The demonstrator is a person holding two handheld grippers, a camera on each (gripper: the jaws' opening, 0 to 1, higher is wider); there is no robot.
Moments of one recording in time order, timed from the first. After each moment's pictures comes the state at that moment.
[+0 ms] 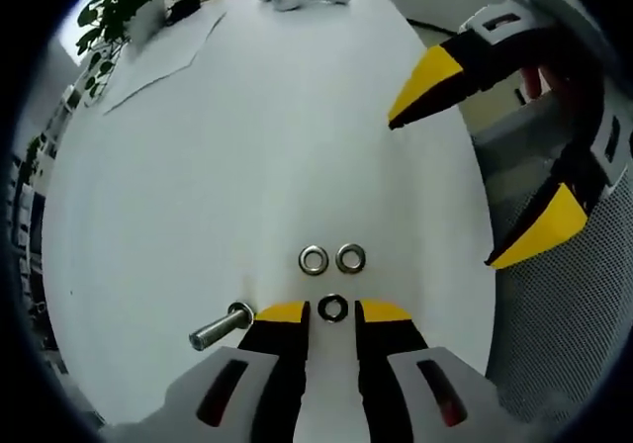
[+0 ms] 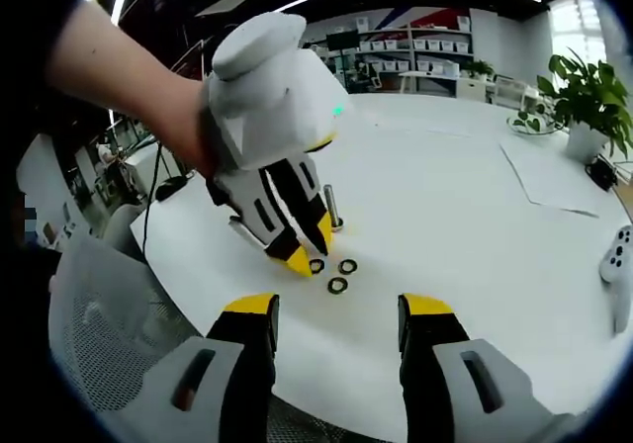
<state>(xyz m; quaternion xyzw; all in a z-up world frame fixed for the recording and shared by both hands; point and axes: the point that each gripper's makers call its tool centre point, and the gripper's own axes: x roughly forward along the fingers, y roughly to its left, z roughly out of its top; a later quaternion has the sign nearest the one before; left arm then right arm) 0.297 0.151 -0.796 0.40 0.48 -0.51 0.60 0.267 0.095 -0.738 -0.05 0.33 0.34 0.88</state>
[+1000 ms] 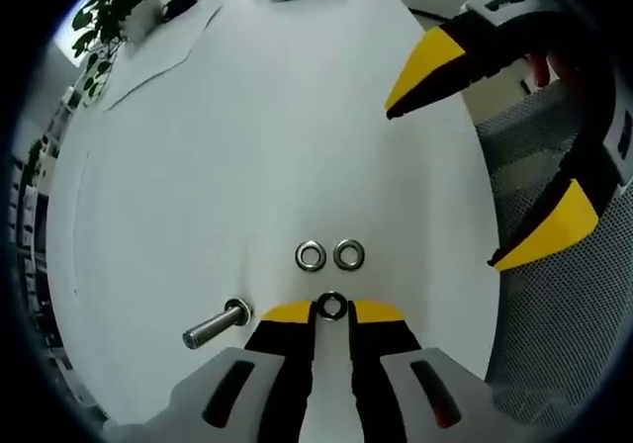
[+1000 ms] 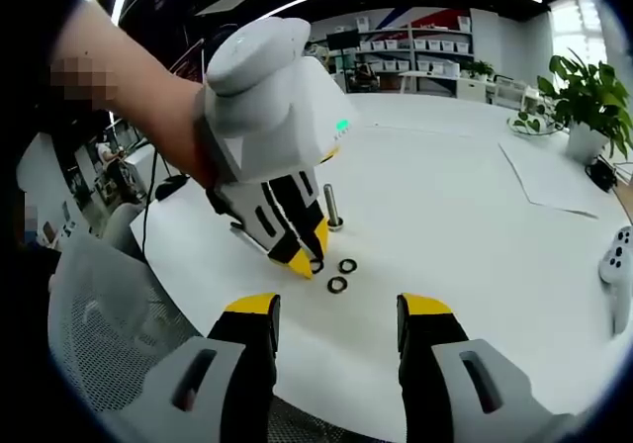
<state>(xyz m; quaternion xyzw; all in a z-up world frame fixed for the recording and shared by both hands) 0.299 0.154 -0.798 0.40 0.49 -0.48 0.60 0.267 0.095 -0.739 -0.05 0.33 0.34 0.88</state>
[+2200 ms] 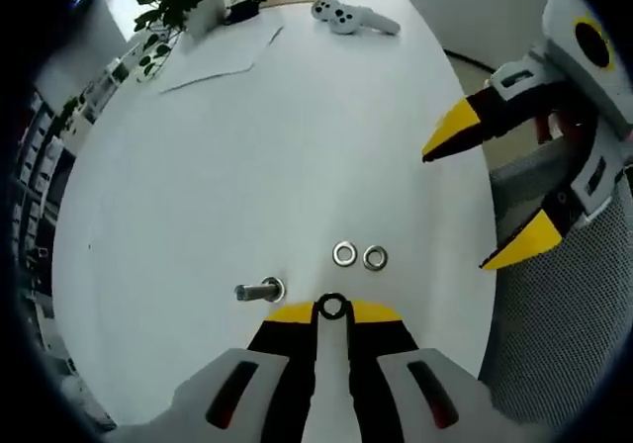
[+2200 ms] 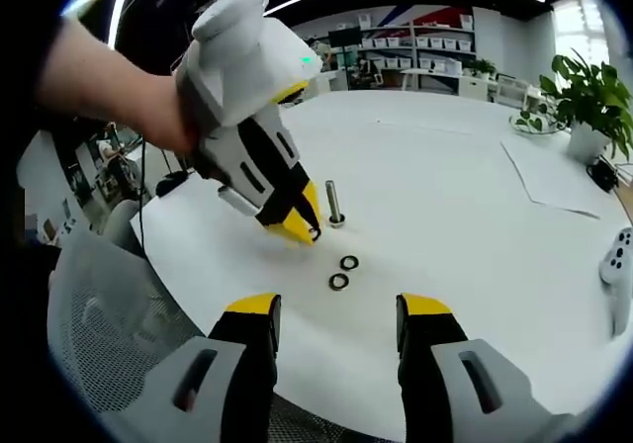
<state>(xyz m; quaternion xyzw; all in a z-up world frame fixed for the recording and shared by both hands) 0.317 0.169 -0.759 0.33 0.46 -0.44 0.69 0.265 0.095 -0.741 -0.05 0.33 0.34 0.88</state>
